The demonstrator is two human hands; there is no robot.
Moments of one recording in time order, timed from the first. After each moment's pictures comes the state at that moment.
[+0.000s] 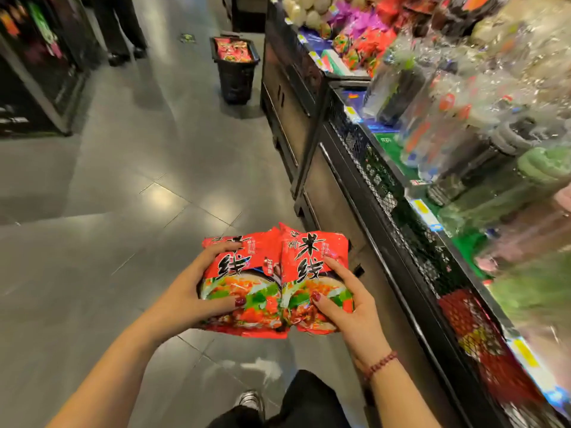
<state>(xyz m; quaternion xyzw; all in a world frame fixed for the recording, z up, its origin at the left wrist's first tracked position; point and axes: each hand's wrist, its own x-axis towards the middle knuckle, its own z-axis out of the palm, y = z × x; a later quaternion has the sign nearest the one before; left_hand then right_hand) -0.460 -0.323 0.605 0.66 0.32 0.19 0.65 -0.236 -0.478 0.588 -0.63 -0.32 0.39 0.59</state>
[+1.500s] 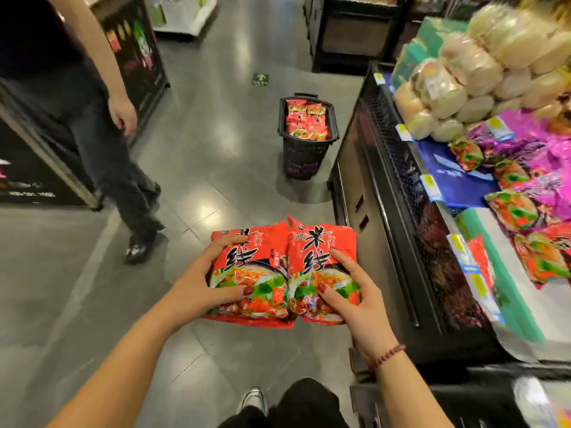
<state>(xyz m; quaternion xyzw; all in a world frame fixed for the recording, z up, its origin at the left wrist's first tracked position) -0.170 0.501 0.607 0.62 0.42 0.27 0.61 0.081 0.404 0.597 -0.58 -0.36 0.48 0.55</state>
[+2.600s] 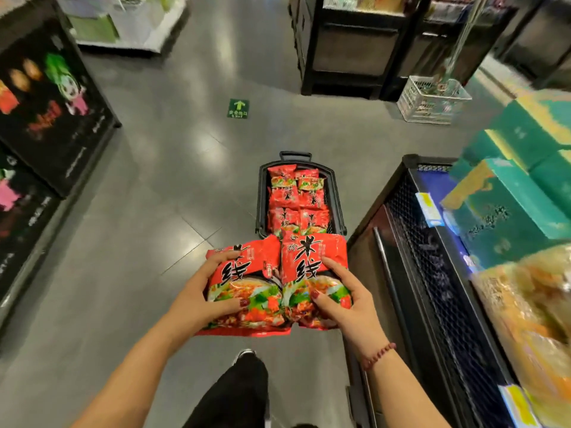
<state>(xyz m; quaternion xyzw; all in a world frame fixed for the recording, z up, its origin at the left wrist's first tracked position) 0.073 1.199 0.561 0.60 0.43 0.26 0.63 0.322 1.102 0.560 -0.60 -0.36 0.47 0.54</state>
